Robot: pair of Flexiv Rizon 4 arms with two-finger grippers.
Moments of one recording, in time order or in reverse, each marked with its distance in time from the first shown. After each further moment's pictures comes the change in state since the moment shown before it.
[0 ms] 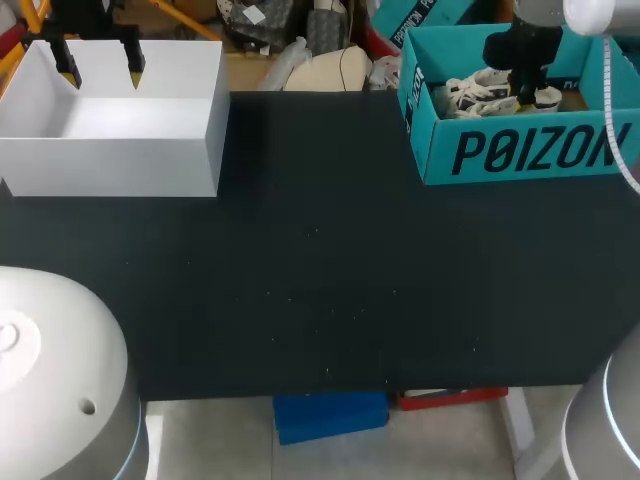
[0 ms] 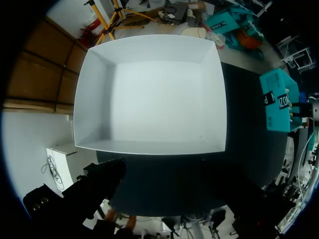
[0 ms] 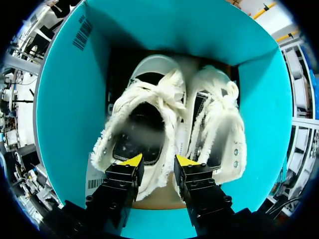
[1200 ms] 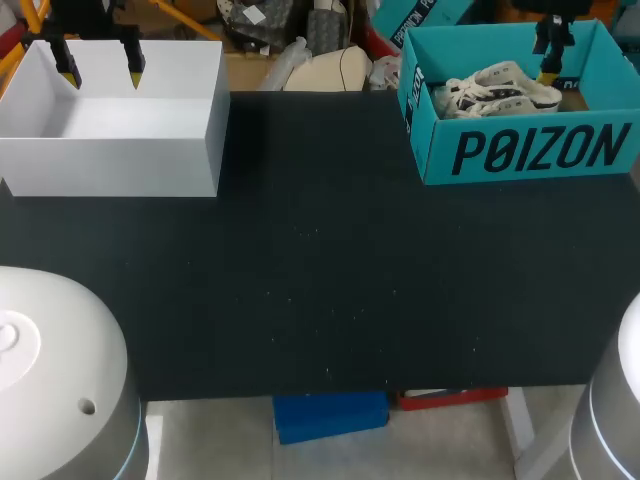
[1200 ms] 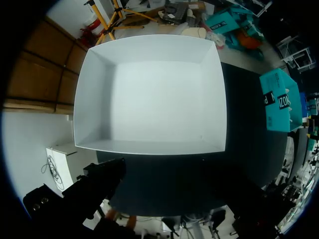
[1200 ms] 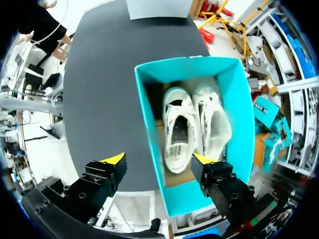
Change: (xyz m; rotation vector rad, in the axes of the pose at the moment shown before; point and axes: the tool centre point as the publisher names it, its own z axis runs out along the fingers) left arm 0.000 0.000 0.000 0.000 0.000 0.000; right arm 0.078 0.021 -0.152 -0.034 0.007 0.238
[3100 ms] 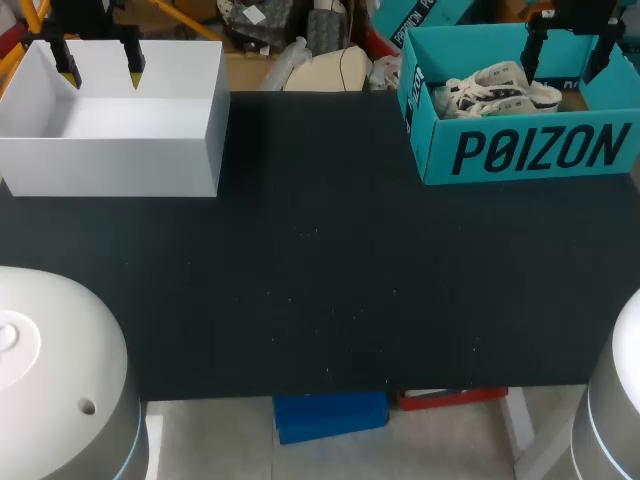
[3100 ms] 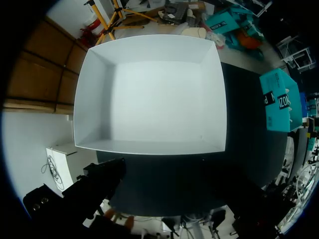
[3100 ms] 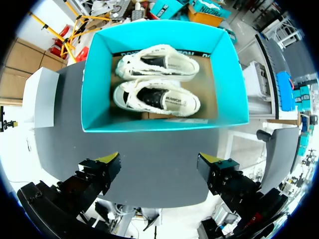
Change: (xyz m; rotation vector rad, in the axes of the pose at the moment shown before) left arm 0.000 0.000 0.000 0.000 0.000 0.000; right arm 0.048 -0.016 -0.004 0.028 0.046 1.438
